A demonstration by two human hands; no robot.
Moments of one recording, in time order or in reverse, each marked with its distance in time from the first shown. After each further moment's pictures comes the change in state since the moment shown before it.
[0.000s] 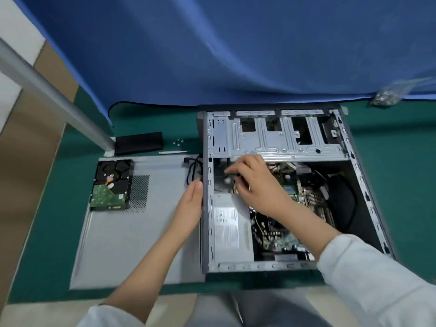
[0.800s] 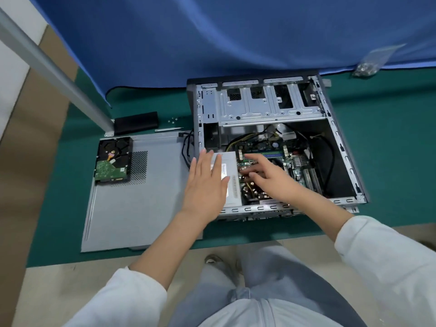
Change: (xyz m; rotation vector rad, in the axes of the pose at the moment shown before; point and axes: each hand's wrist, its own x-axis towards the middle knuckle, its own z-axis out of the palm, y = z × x) left_hand -0.068 0.003 0.039 1.207 -0.011 0.449; right_hand -0.097 0.010 -0.001 0.483 -0.208 0.395
